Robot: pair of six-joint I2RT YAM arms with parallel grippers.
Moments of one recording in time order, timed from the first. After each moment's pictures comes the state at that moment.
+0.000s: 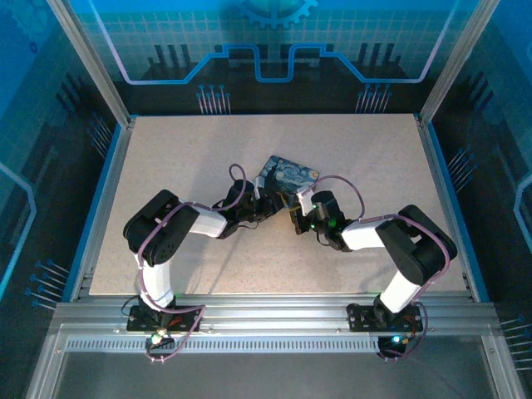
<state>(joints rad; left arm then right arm) -0.57 1.90 0.78 0.62 0.37 -1.06 0.57 1.67 0.56 0.50 -0.13 0.12</state>
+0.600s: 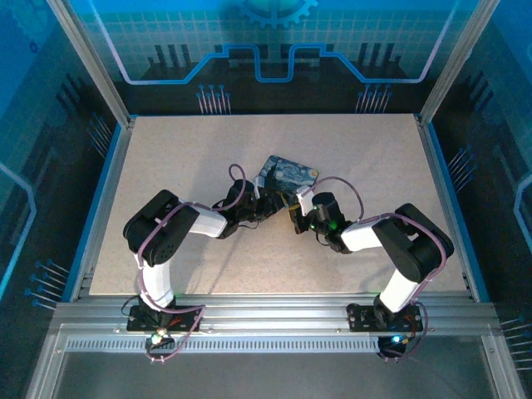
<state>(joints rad) -0.57 1.90 0.78 0.63 0.37 -1.09 0.57 1.69 0.54 0.60 -0.12 0.10</state>
